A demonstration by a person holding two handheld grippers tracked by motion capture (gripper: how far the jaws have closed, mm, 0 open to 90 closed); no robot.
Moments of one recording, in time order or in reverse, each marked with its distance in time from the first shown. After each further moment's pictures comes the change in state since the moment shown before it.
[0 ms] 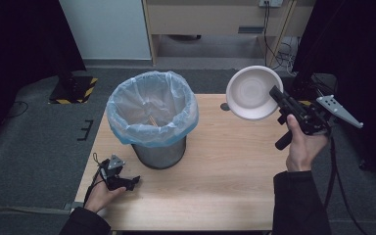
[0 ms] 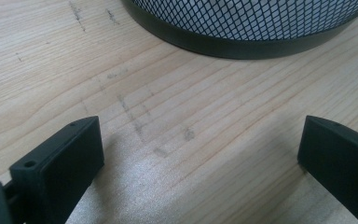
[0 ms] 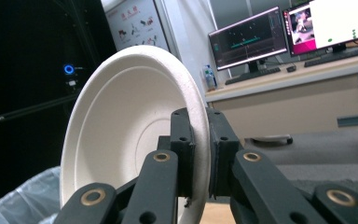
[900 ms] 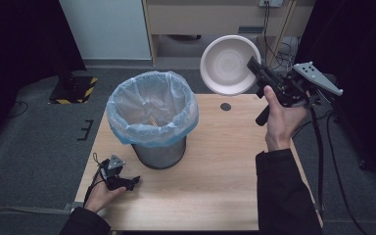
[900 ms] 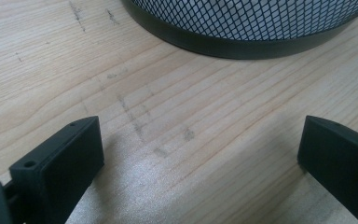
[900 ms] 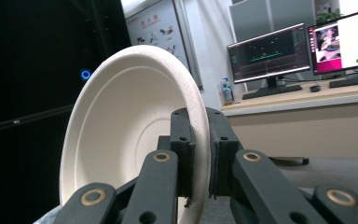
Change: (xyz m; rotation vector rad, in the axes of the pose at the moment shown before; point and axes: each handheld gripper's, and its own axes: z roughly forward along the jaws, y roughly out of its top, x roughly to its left) left arm 0.000 0.000 0.000 -0.002 0.000 -0.001; right arm 0.058 0.036 0.057 -0.017 0.056 -0.052
